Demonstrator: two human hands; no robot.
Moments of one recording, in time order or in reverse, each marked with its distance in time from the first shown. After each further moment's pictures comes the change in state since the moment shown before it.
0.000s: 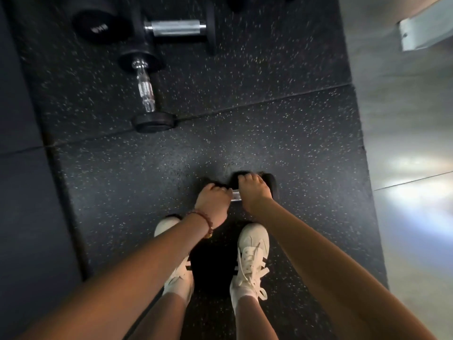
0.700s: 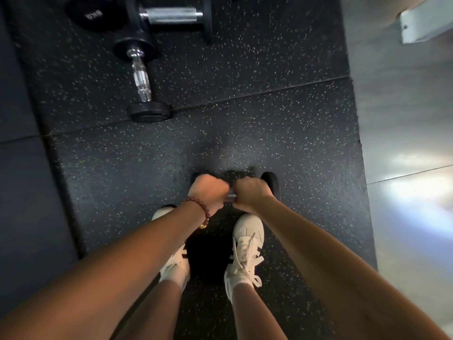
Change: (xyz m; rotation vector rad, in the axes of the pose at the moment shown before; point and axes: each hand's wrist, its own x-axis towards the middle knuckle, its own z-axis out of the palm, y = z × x) left_hand -0.020 0.011 -0.039 0.305 -0.100 0.032; right_hand -0.034 -0.004 -0.017 -0.046 0.005 -0.109
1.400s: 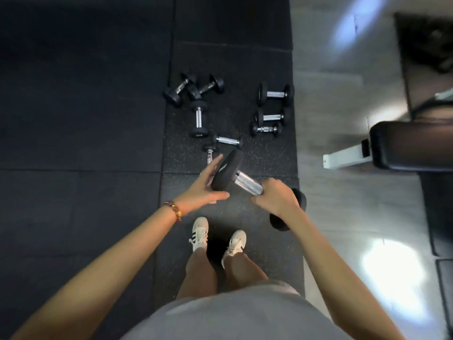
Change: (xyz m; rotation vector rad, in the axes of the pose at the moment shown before) left_hand -0.546 -0.062 -0.339 -1.793 0.443 0.037; right_hand -0.488 -0.133 -0.402 0.218 0.280 0.037
